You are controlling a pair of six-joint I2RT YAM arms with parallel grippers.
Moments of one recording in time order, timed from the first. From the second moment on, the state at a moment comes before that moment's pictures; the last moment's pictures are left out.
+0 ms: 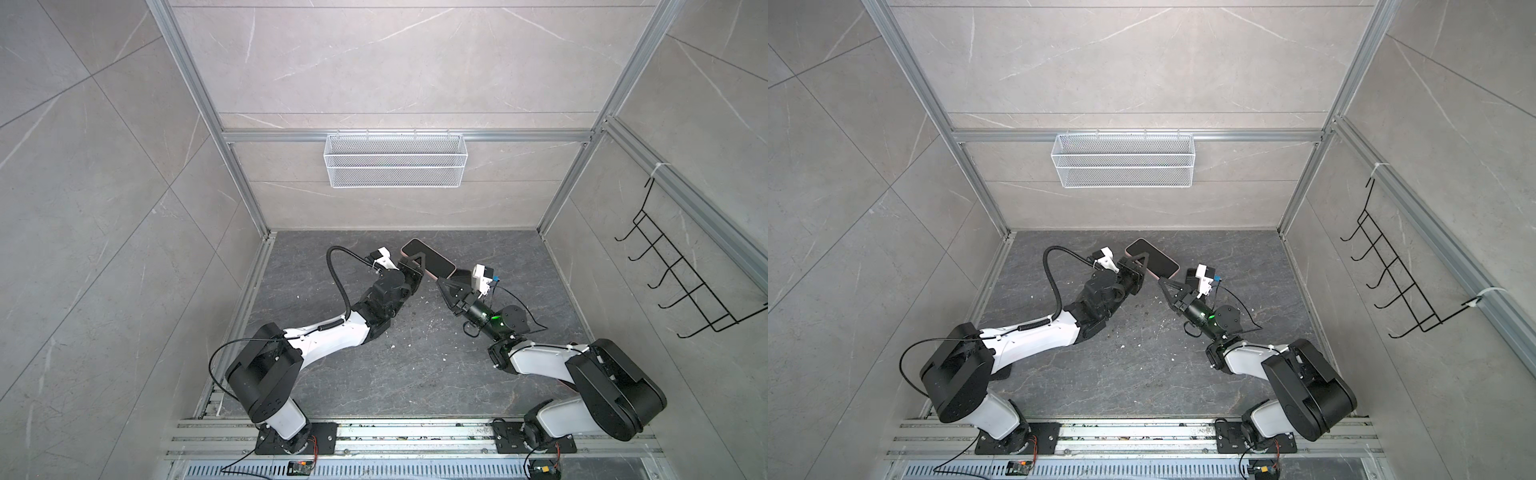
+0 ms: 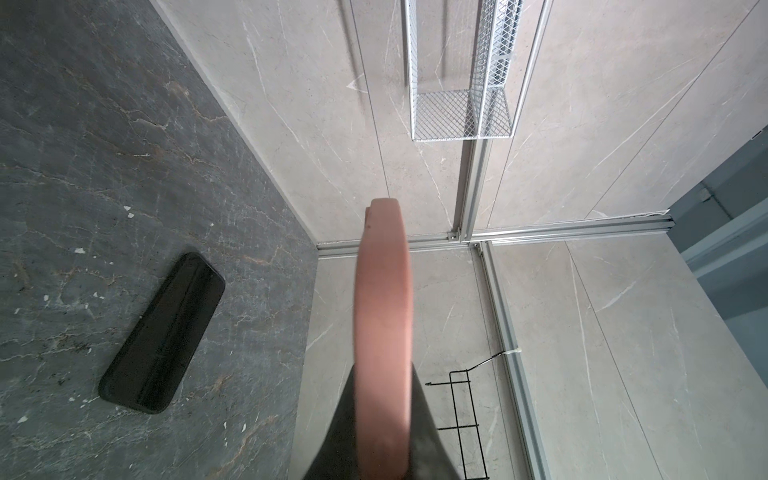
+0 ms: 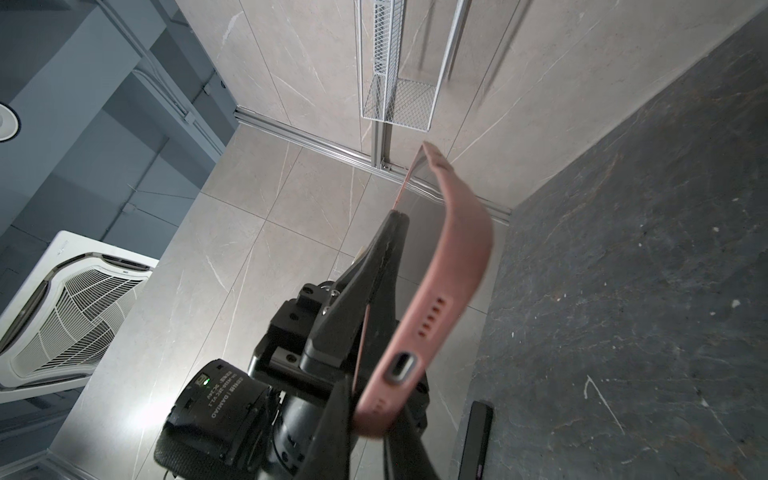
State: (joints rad) left arm -0.84 1.59 1.01 0.55 -0.26 -1.44; right arm 0.48 1.45 0.41 1.35 -0.39 1.36
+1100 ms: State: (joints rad) left arm -0.44 1.61 1.26 0.17 0.57 -1.33; right arm 0.44 0.98 0.67 0.04 -0.46 0.28
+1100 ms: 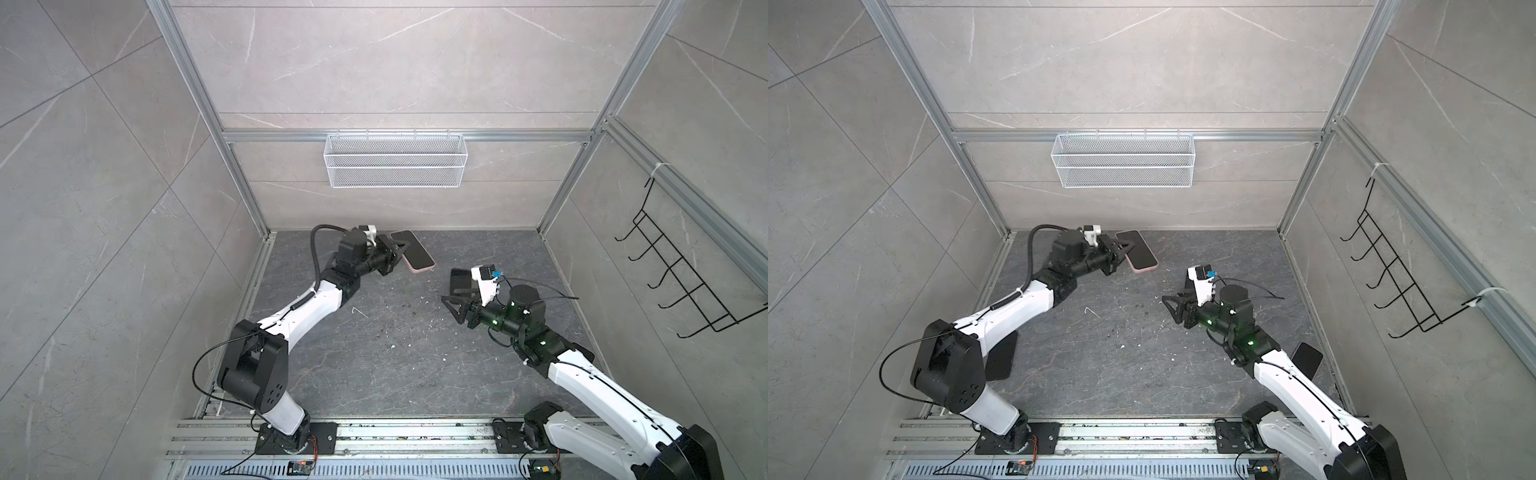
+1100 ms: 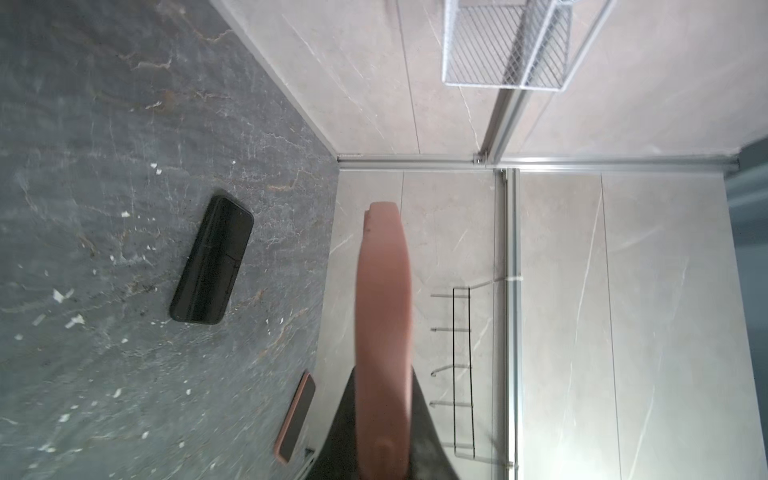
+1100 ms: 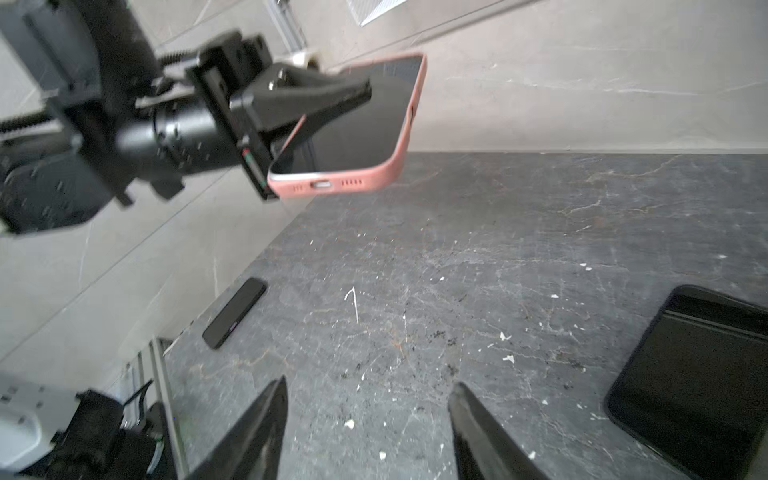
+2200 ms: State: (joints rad) left arm -0.44 1.64 1.09 0.38 0.68 -1.33; right arm 0.56 1.15 0.79 0.17 -0.57 0.46
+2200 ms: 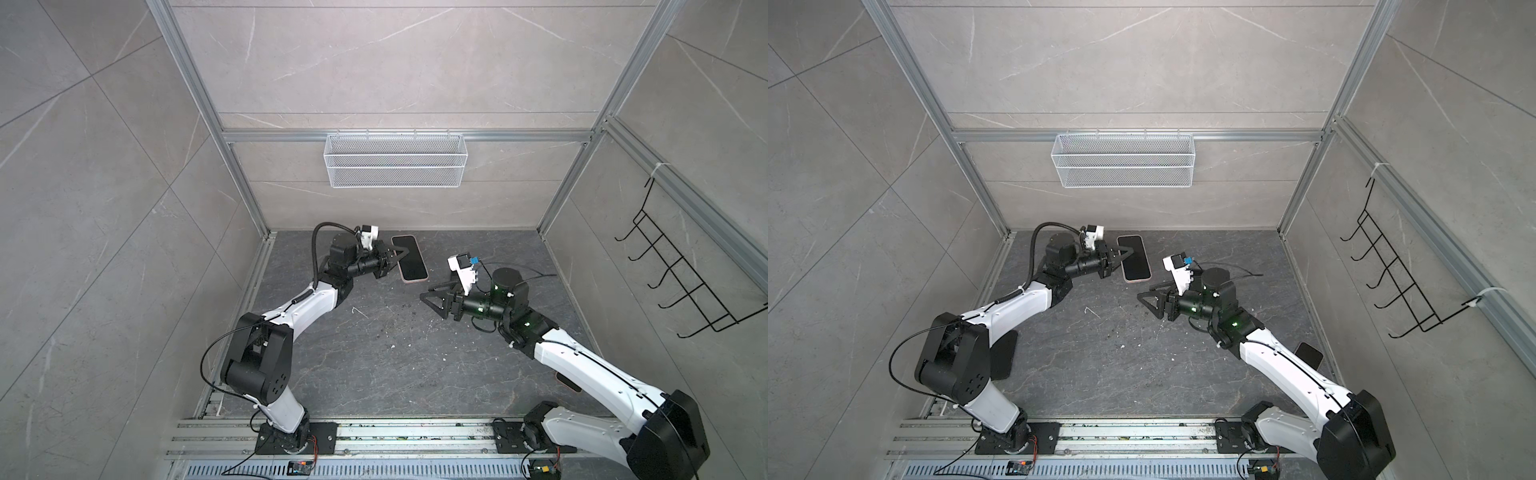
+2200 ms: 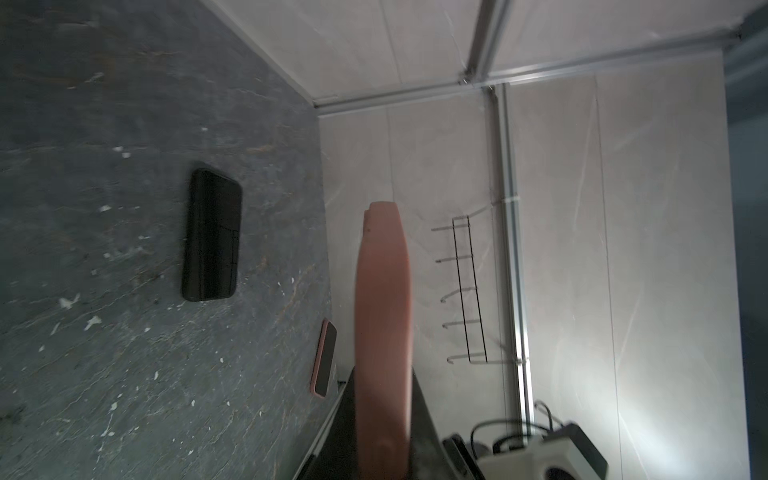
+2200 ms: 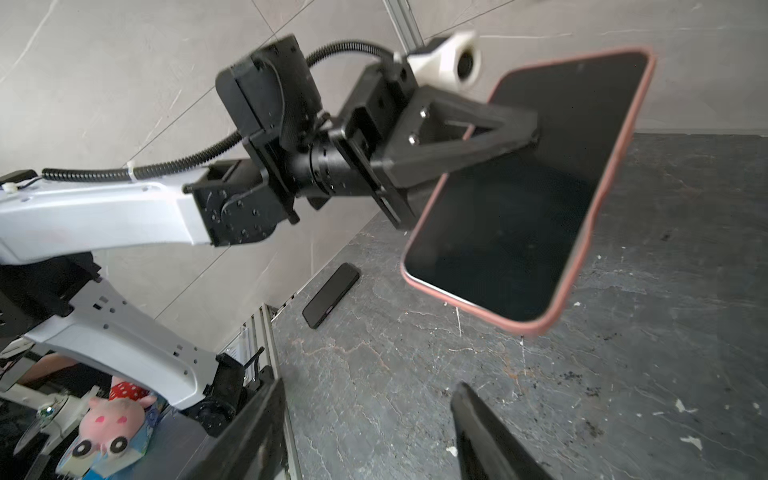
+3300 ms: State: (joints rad) left arm -0.61 1.55 0.98 0.50 0.27 -1.51; right arm 0.61 1.22 0.61 0.55 -0.28 0.74
